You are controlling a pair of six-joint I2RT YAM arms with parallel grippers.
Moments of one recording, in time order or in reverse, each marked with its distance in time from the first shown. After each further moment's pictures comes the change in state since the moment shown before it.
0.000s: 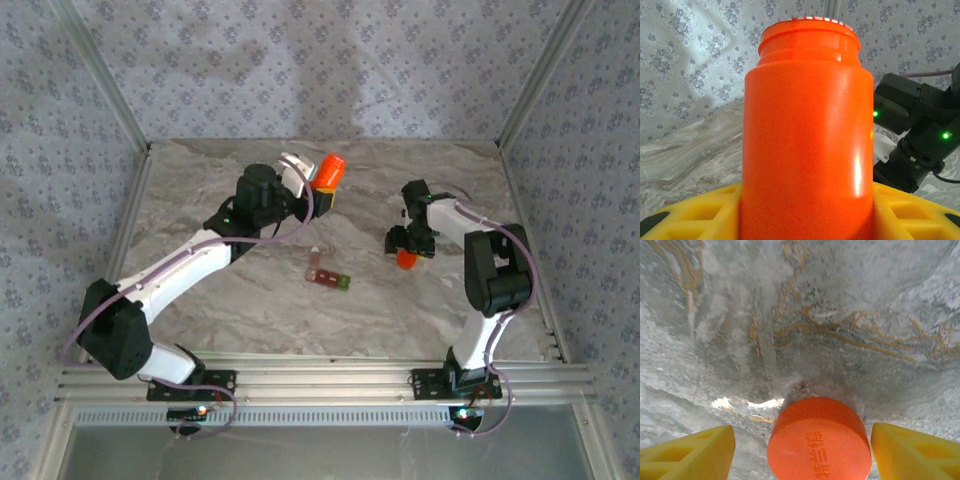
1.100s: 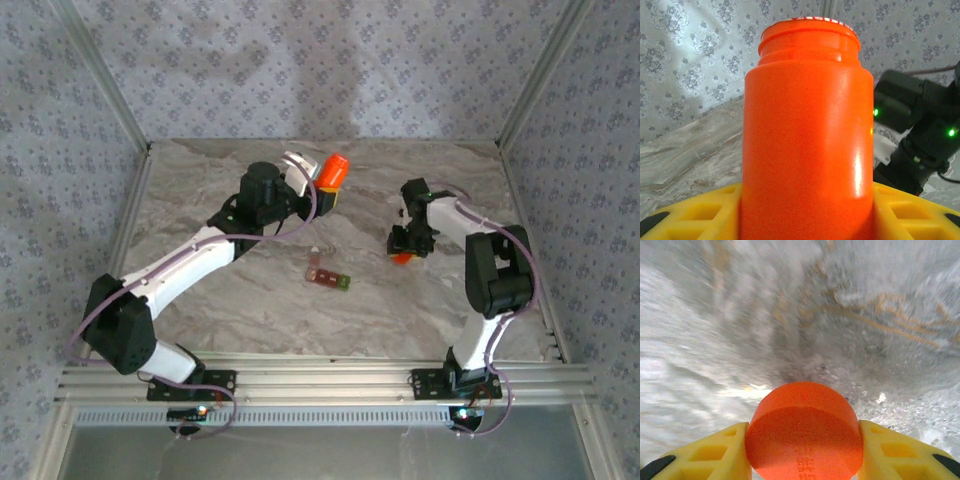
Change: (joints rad) left arm 0.000 0.033 0.013 0.013 0.018 0.002; right arm 0.000 -0.027 0.055 -0.058 -0.063 -0.011
